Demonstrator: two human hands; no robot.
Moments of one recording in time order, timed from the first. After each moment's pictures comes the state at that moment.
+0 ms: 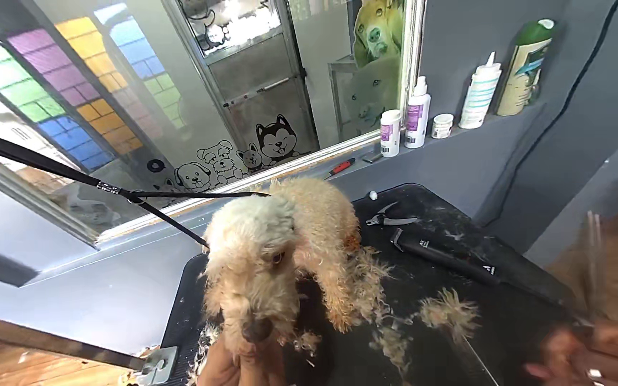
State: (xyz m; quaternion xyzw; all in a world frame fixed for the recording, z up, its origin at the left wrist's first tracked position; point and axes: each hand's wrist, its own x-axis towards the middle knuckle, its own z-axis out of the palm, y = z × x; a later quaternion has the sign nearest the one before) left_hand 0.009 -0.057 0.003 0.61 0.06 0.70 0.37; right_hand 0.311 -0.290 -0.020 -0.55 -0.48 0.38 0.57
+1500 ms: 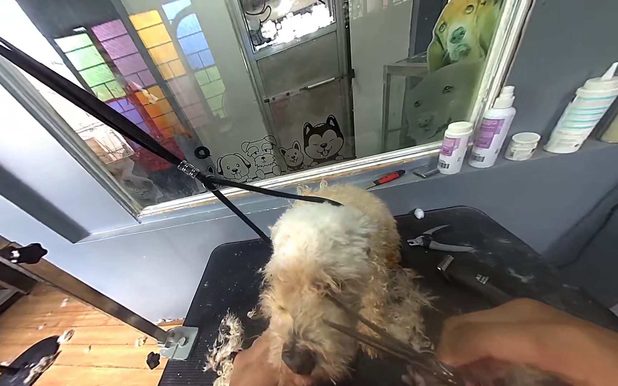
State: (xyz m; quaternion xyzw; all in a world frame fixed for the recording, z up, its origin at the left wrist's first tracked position) left_hand -0.028 -0.057 0.012 0.71 0.09 0.63 0.31; right_hand 0.271 -0.140 0.066 -0.33 -0.83 0.31 0.32
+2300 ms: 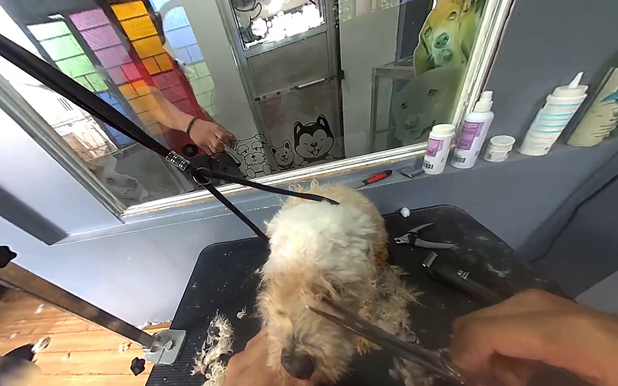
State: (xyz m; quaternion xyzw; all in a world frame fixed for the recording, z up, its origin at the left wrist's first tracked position) left_hand -0.027 -0.053 0.009 0.73 0.08 0.61 0.29; right_hand 0.272 -0.154 0.096 -0.38 -0.82 0.33 0.27
